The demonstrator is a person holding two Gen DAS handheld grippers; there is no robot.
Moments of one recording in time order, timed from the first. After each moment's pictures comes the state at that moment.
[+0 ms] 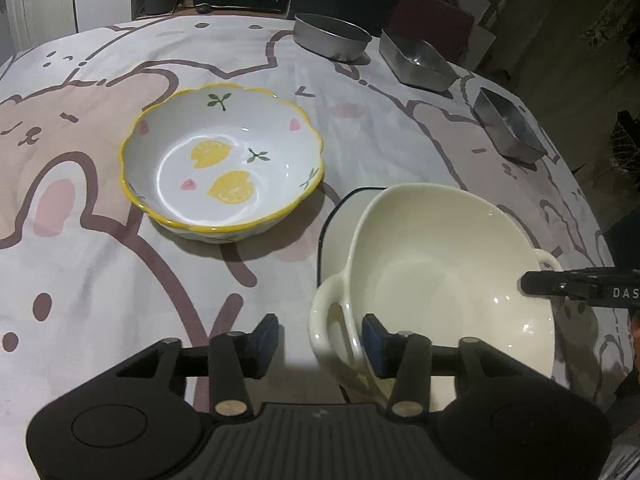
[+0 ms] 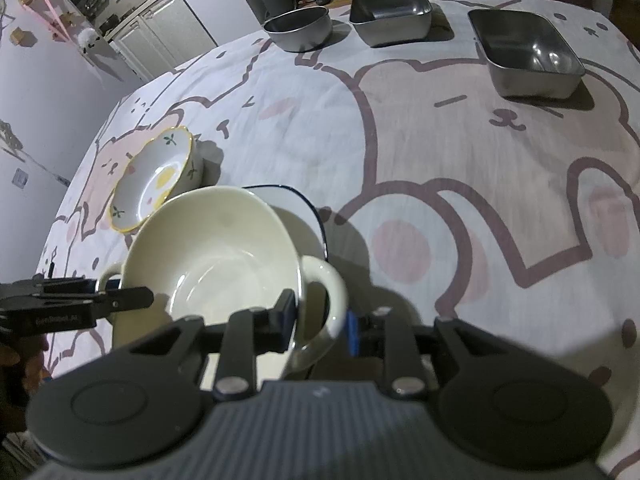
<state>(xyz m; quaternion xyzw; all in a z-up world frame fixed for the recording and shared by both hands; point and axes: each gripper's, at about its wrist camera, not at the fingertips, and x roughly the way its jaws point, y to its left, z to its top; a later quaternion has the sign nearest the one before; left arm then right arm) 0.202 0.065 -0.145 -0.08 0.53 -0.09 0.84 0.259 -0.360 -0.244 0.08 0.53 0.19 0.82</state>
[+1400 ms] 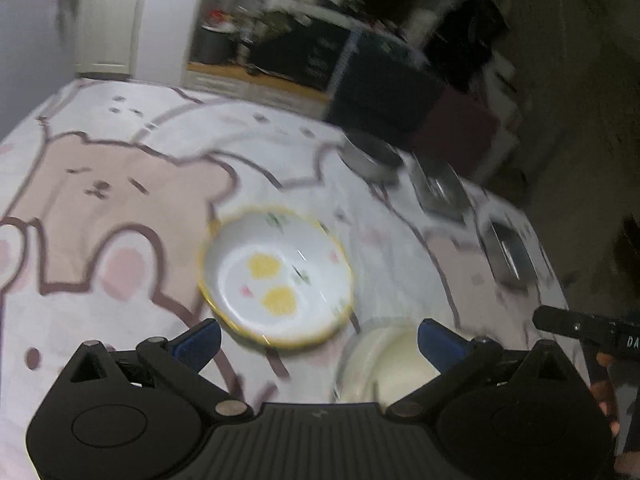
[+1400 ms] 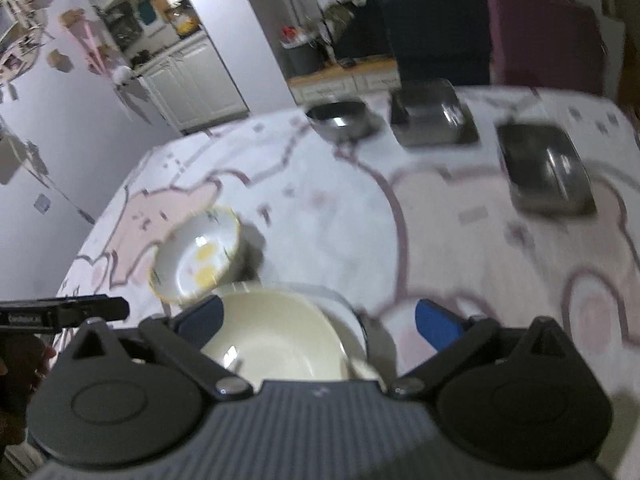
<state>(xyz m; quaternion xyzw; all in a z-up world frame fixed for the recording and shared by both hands) 0.200 0.116 -0.070 -0.17 0.42 -0.01 0.89 0.270 -0.334 -0.173 0.06 0.43 0.21 0.87</state>
